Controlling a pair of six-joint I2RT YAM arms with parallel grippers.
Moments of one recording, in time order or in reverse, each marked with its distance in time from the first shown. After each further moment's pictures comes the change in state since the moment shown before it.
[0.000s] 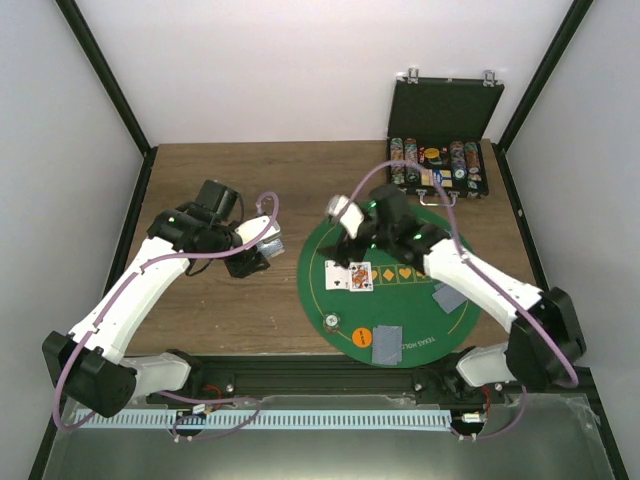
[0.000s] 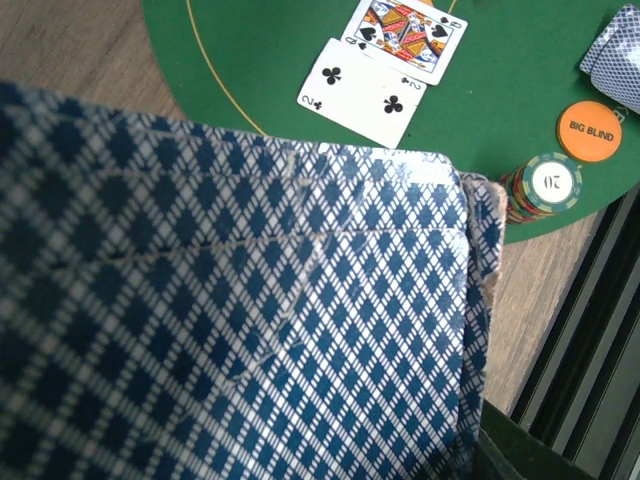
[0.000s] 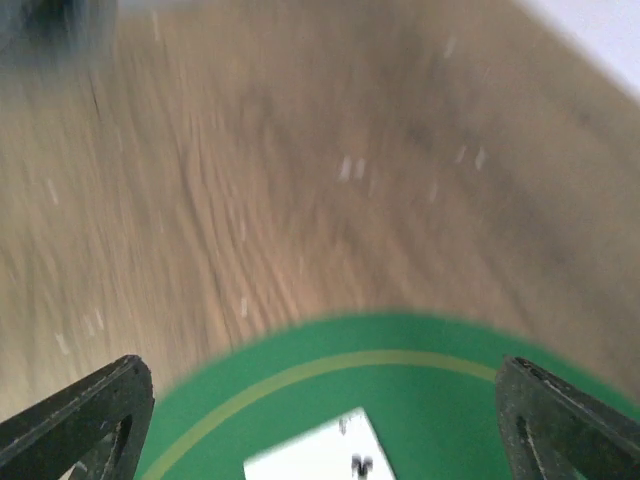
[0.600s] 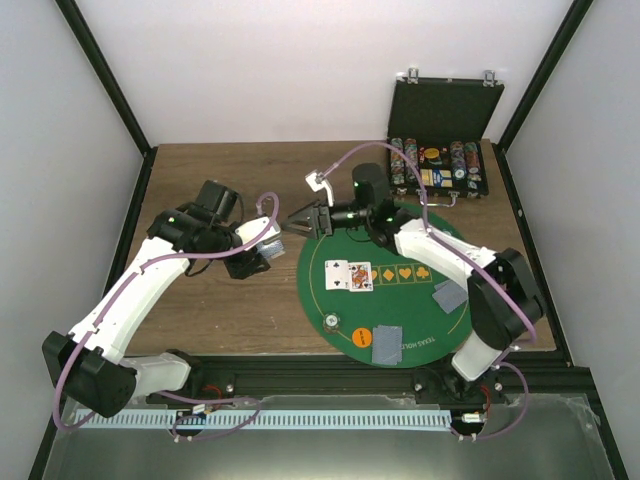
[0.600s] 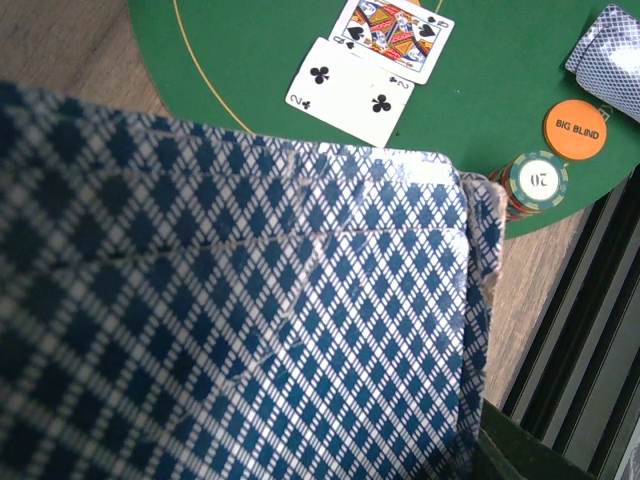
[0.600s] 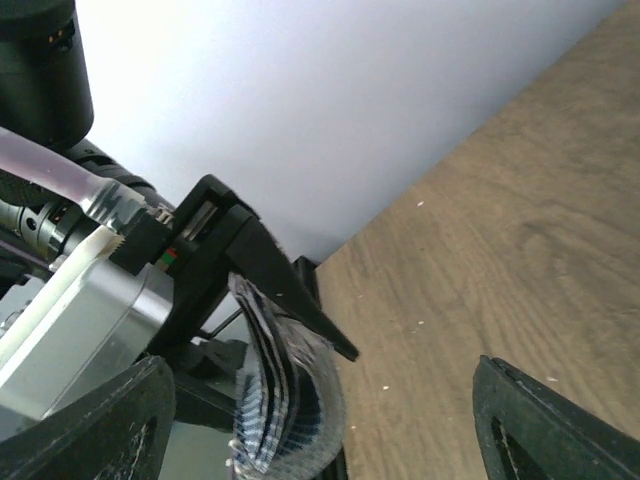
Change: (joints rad) left arm 0.000 0.000 0.000 -0.014 0.019 0.007; right arm -0.057 0.221 0.159 0.510 -0.610 0.974
